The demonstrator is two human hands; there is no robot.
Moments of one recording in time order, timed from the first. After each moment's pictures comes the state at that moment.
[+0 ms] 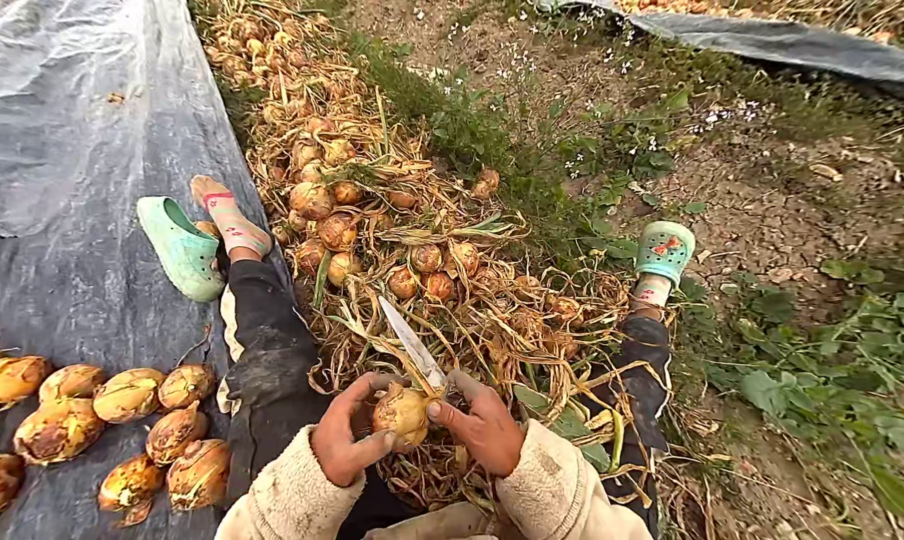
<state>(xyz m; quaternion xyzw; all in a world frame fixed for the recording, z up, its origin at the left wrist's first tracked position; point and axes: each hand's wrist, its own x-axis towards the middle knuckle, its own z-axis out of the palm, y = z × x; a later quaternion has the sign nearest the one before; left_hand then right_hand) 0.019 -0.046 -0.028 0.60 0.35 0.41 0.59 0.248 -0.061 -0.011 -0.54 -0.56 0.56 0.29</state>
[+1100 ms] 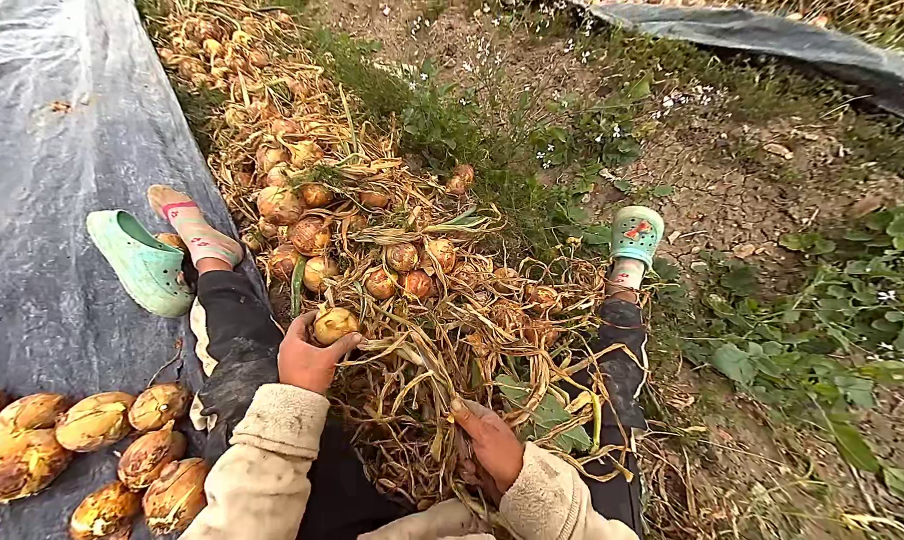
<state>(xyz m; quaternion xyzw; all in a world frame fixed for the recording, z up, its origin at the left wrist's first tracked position) 0.038 0.040 -0.020 0.50 0.68 0.40 0.36 0.260 -0.093 -0.046 -0.57 -0.29 0.69 0.35</state>
